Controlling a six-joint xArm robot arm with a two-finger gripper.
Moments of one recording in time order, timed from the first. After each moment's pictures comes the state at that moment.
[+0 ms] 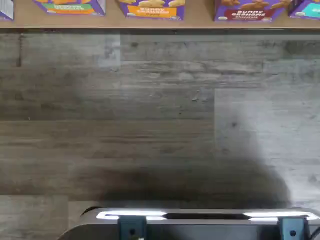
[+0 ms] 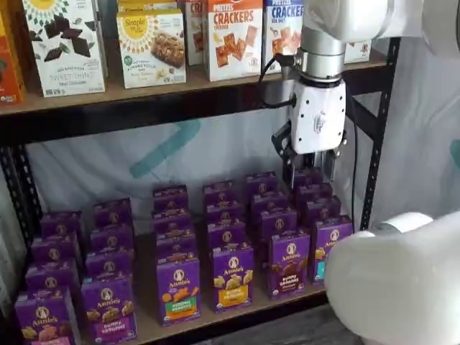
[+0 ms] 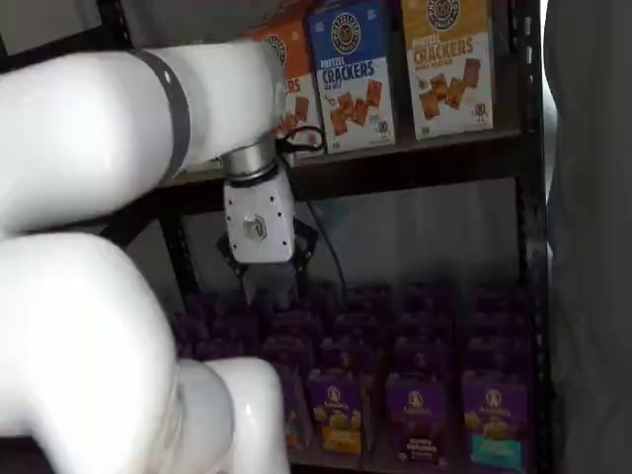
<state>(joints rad) 0.13 -0.91 -0.52 0.03 1.43 0.14</state>
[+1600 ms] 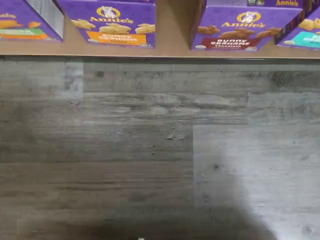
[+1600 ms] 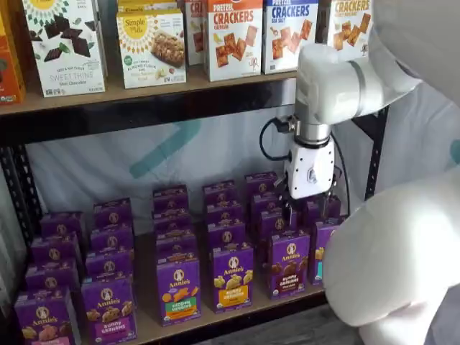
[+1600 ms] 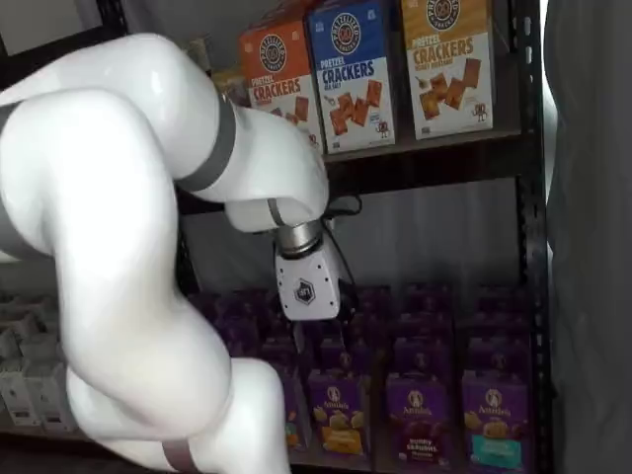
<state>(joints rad) 0.02 -0.58 -0.34 -0.05 0.87 0.06</state>
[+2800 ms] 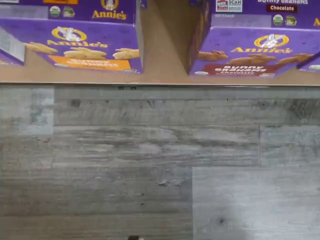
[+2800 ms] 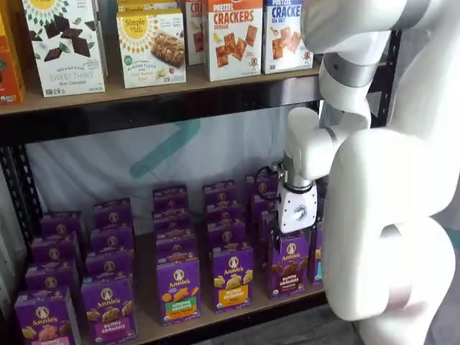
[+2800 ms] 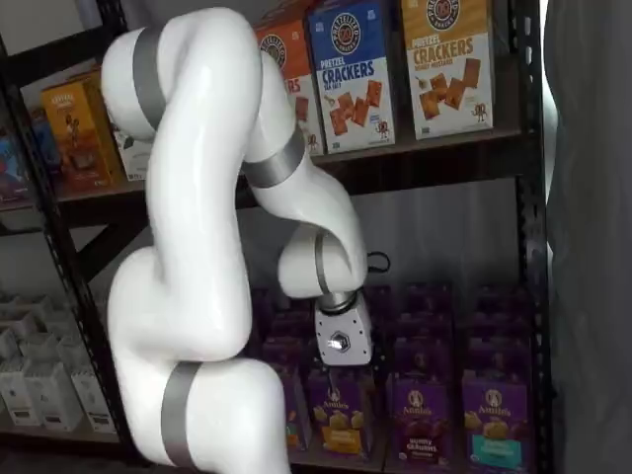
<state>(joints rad) -0.06 0.11 -0.50 -0.13 0.33 0.08</state>
